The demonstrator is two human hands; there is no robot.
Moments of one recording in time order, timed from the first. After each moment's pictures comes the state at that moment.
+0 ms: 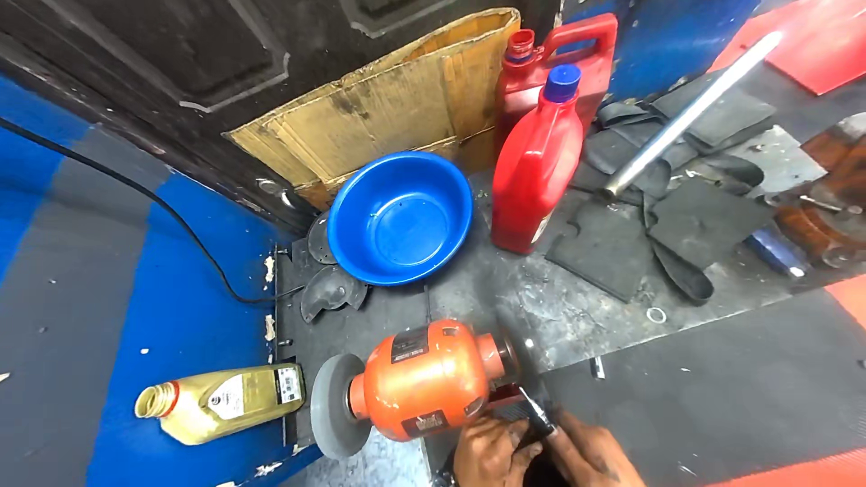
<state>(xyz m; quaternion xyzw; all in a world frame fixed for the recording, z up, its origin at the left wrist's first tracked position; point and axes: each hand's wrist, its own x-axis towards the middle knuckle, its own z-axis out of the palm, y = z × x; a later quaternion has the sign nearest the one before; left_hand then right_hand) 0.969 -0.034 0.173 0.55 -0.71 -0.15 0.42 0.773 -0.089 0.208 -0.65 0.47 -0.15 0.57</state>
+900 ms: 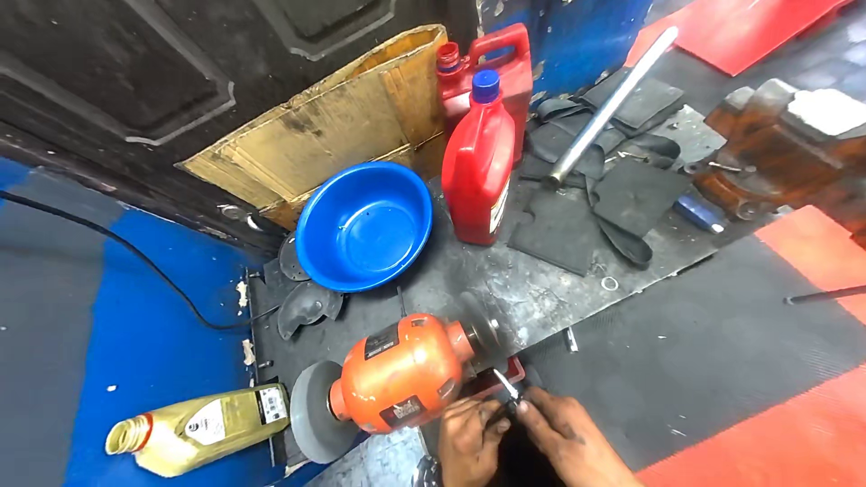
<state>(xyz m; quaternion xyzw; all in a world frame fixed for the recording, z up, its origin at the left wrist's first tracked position) 0.970 -0.033 0.168 0.50 -0.70 -0.17 0.48 0.773 -0.074 0.203 -0.65 0.48 -0.19 0.56</state>
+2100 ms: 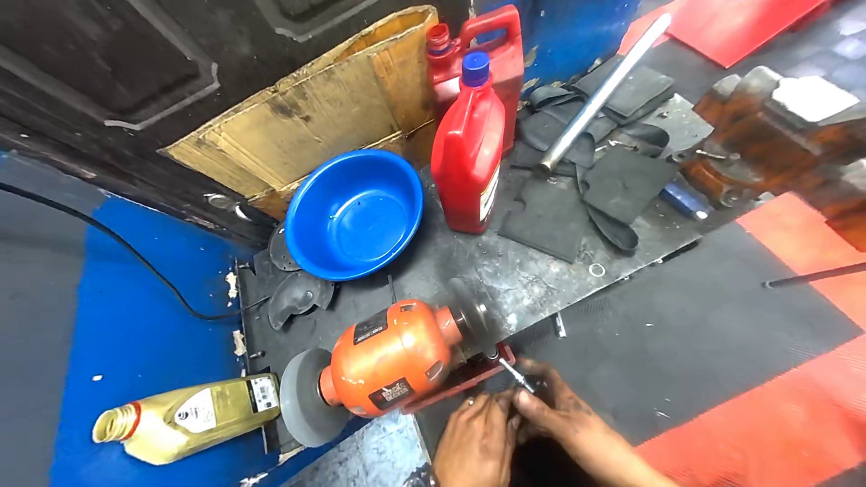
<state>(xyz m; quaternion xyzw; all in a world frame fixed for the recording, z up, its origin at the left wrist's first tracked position) 0.946 -0.019 0.226 0.54 -0.78 -0.22 0.21 0.765 -0.068 0.242 -0.35 0.47 -0.24 0.77</state>
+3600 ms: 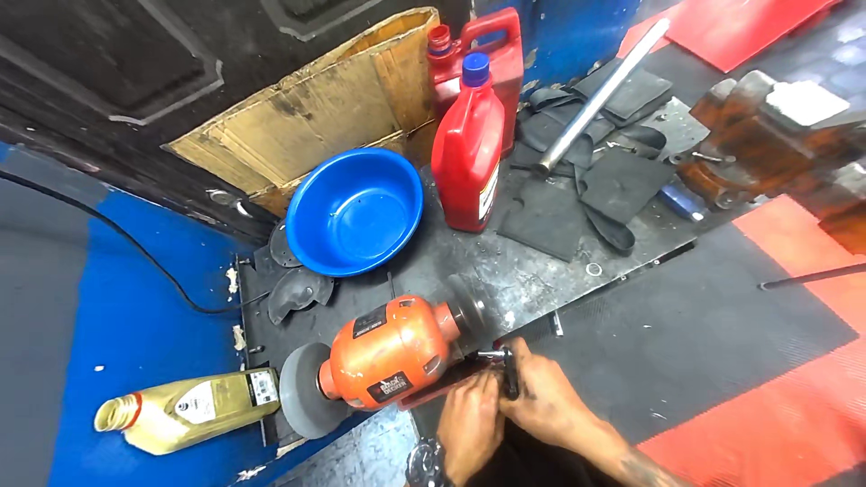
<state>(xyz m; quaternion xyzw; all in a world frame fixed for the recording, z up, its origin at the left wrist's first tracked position) 0.941 -0.037 0.204 0.59 -0.77 -0.21 0.12 0.788 -0.106 0.234 -0.71 0.55 0.01 0.45</state>
